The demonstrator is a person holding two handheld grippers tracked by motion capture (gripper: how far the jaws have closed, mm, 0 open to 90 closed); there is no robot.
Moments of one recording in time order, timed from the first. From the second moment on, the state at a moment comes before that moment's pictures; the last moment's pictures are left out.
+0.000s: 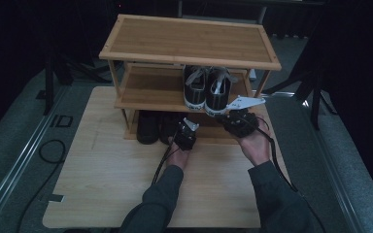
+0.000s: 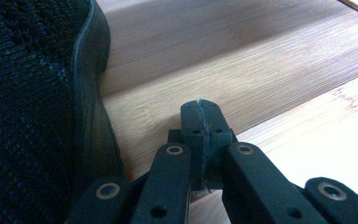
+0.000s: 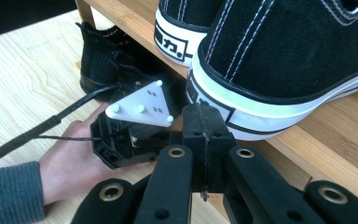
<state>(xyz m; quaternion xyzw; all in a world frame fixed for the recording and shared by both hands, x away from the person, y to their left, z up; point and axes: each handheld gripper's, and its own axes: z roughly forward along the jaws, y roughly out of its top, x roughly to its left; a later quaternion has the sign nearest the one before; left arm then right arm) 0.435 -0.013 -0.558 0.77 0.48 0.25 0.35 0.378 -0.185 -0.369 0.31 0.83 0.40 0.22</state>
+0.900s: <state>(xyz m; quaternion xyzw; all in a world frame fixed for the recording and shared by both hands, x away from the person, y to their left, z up) 0.435 -0.015 -0.558 0.76 0.48 0.24 0.35 0.380 -0.208 -0.373 0.33 0.83 0.38 0.23</state>
